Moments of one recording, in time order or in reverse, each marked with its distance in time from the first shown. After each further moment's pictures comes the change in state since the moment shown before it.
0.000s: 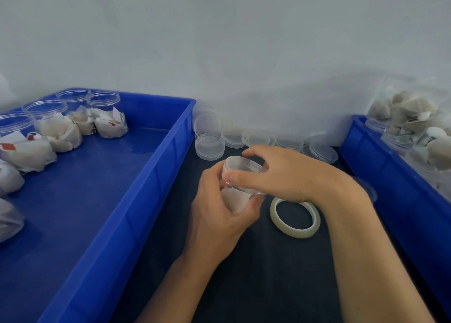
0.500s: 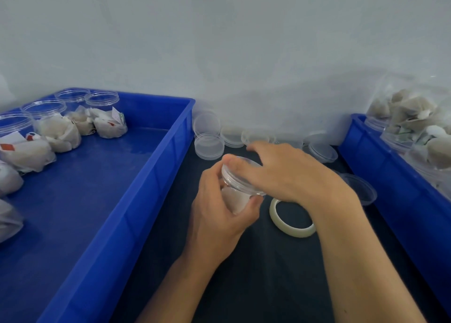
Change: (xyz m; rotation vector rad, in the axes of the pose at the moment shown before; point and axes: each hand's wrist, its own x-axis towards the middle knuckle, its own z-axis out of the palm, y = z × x) left_hand -0.001 -0.001 0.001 -0.006 -0.001 0.016; right_hand 0.003 -0.004 0.007 -0.108 0.122 0.065
